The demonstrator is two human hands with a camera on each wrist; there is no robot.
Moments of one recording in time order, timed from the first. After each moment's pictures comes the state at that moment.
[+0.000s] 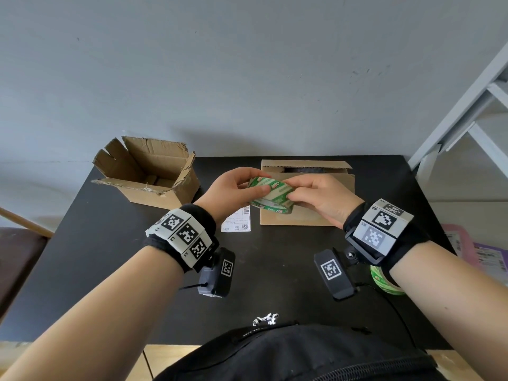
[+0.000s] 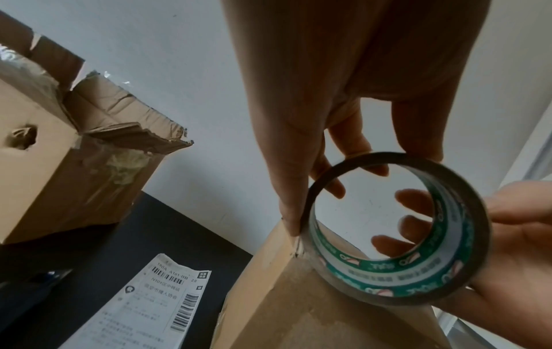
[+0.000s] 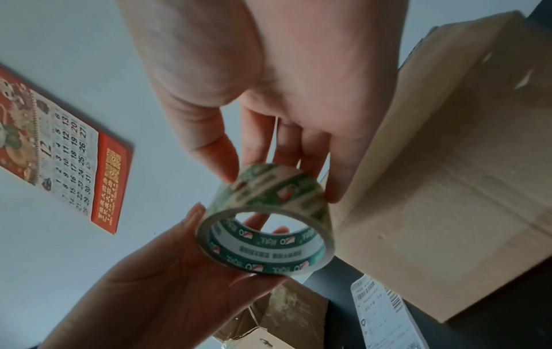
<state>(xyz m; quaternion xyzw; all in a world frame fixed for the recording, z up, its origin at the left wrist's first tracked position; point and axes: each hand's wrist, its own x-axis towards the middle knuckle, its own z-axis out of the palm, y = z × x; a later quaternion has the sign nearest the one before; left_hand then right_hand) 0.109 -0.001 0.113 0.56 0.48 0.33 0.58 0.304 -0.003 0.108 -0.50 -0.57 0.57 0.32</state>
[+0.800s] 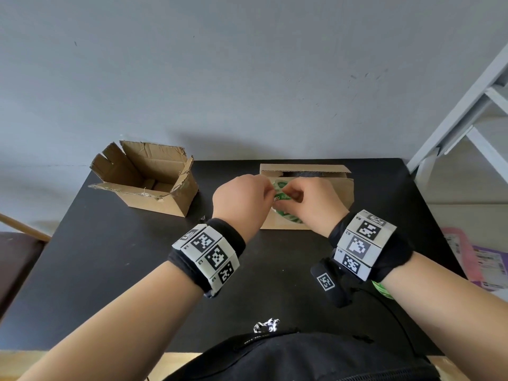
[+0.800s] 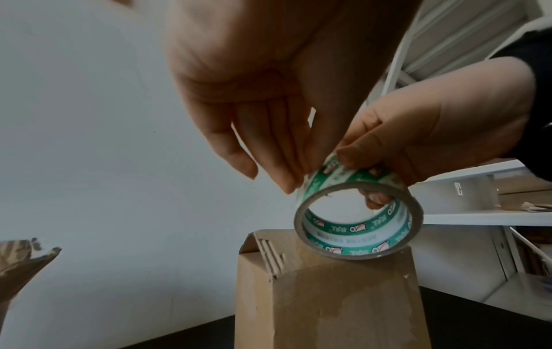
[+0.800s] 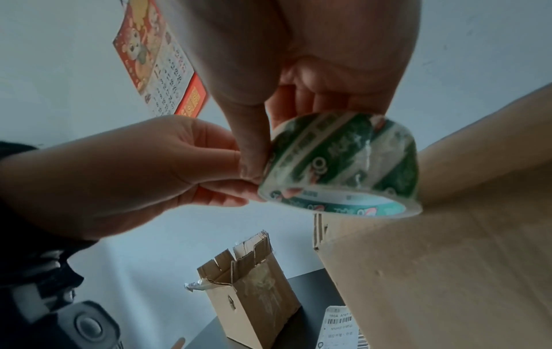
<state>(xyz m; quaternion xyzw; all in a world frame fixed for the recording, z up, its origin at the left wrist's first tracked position) 0.142 -0.010 0.123 0.76 0.62 0.15 0.08 0.288 -0.011 0.115 -0.59 -0.73 0.25 0.24</state>
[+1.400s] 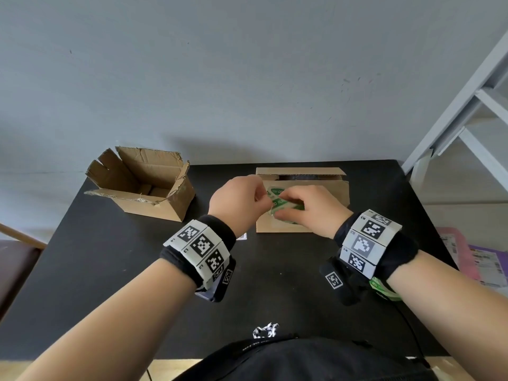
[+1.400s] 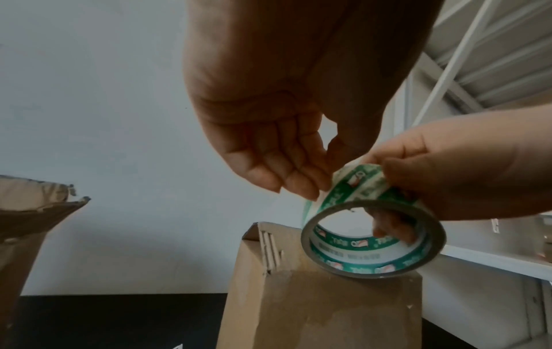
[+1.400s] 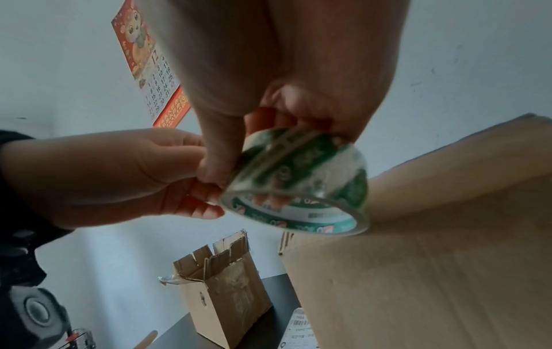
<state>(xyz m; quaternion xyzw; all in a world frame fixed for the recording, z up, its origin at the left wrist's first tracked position) 0.136 0.001 0.120 0.76 0.60 0.19 0.19 0.303 -0.012 0.120 -0.55 -0.75 0.31 0.18</state>
